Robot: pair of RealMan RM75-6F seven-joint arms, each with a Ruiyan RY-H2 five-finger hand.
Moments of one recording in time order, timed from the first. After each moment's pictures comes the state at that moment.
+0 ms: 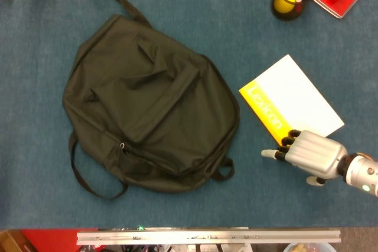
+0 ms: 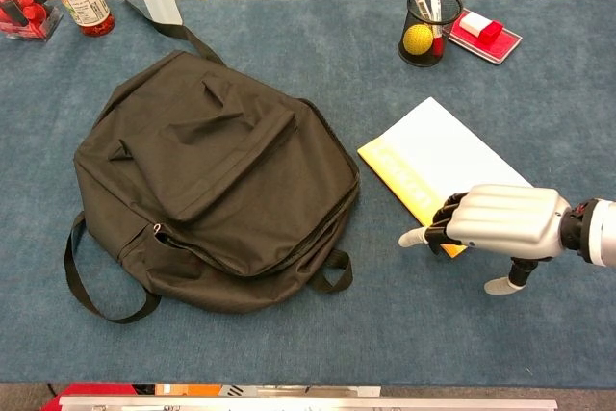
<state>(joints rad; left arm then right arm) 0.07 -1.06 0.06 -1.60 1.58 1.58 -0.05 0.70 -1.16 -0.22 -1.76 -1.69 0.68 -0.22</state>
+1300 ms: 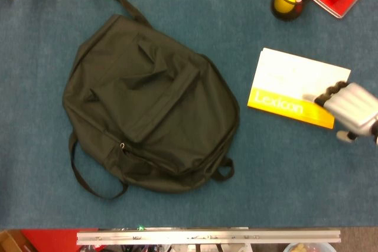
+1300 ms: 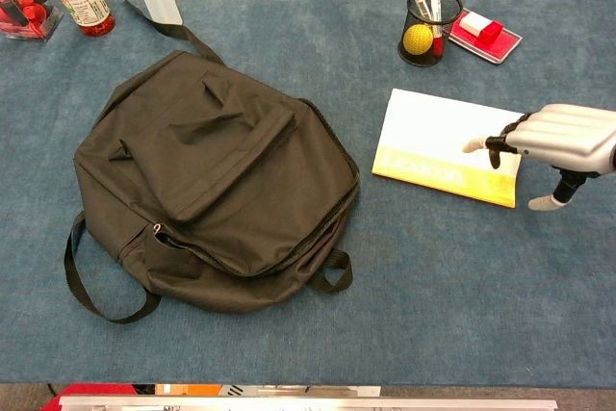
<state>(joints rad) 0.07 -1.06 0.06 -1.59 1.59 1.58 -0.10 0.64 -1.10 -0.12 -1.64 -1.49 0.72 -0.23</state>
